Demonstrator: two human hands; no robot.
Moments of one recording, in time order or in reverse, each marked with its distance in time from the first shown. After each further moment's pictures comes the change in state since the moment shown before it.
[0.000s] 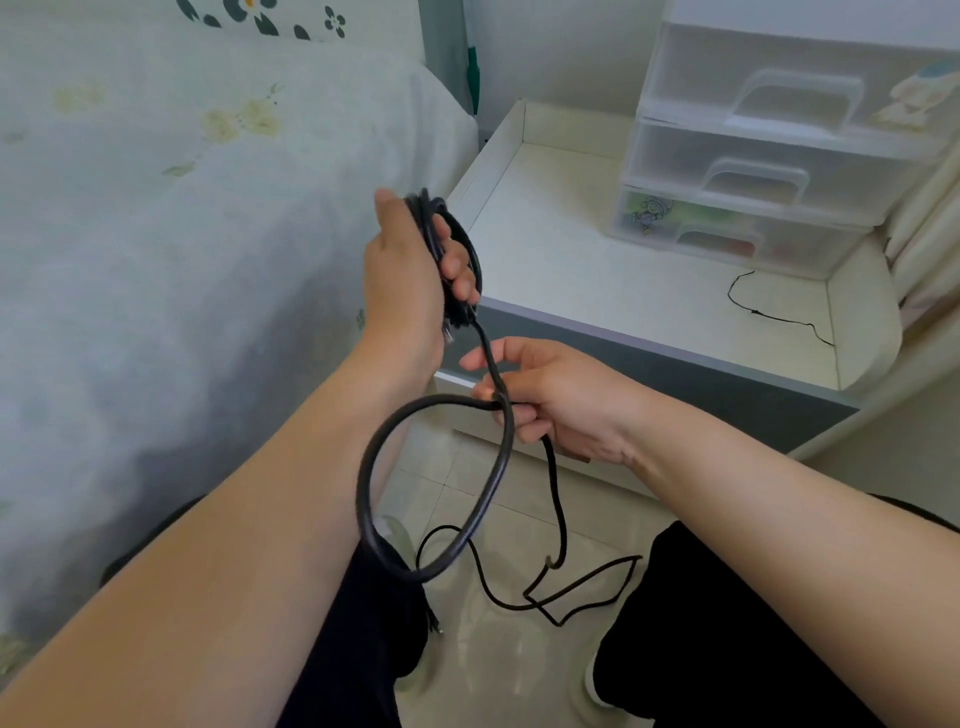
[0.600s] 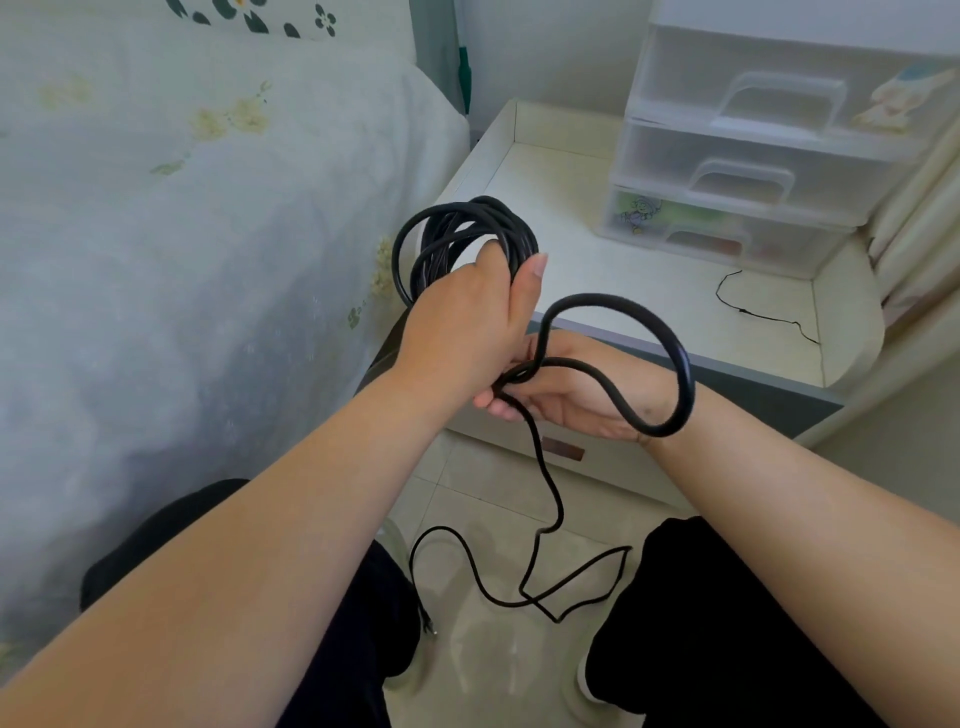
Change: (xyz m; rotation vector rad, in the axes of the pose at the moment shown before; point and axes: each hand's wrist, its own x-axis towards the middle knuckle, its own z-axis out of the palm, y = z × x) left_hand -0.014 -0.027 0.006 1.325 -0.239 0.700; right_hand 0.000 0.000 -0.030 -0.025 -0.257 -0.115
